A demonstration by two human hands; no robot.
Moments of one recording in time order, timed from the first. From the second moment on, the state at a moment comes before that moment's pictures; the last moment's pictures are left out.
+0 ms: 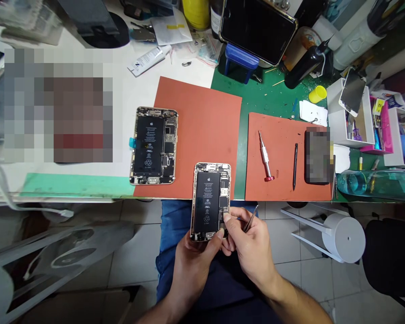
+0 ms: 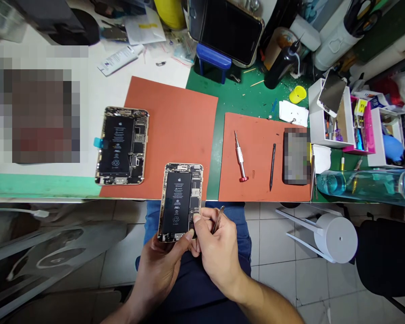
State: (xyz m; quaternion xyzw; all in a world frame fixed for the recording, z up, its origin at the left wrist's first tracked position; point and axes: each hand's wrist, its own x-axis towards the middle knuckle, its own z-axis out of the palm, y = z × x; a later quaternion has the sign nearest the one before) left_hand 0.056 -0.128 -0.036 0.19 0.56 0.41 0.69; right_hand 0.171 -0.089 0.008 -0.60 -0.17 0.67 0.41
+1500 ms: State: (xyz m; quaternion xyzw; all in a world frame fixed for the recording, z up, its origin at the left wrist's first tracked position) left_hand 0.057 -0.108 -0.020 0.10 0.56 0.43 0.71; right_hand 0.183 -0.087 0.015 -0.59 -0.28 0.65 0.38
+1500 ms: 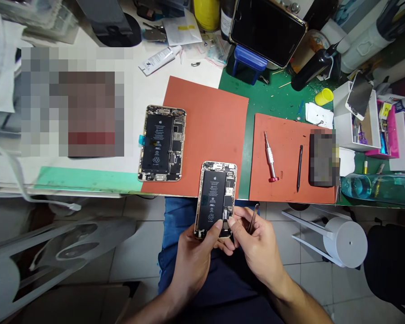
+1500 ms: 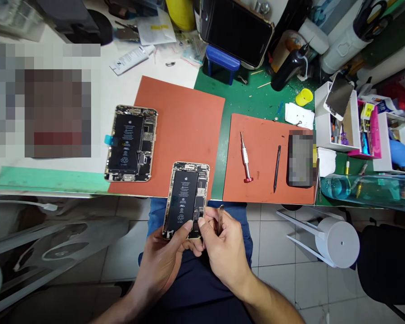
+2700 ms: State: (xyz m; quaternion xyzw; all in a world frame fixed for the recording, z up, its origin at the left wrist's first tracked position) left_hand 0.034 -0.079 -0.016 0.18 0.53 0.32 0.76; right_hand 0.190 -0.090 0.008 -0.63 -0.34 0.62 0.32
